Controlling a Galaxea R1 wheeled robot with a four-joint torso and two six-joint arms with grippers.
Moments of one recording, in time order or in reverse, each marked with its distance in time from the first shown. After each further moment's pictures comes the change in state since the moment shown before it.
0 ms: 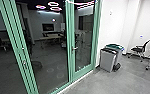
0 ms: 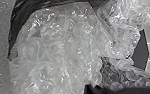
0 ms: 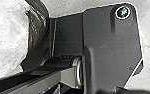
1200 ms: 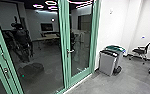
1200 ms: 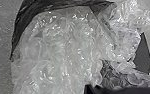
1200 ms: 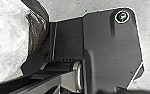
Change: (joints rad) left arm 0.030 -0.006 0.000 0.000 -0.120 0.000; right arm -0.006 0.002 0.000 0.000 0.046 0.000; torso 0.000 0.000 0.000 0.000
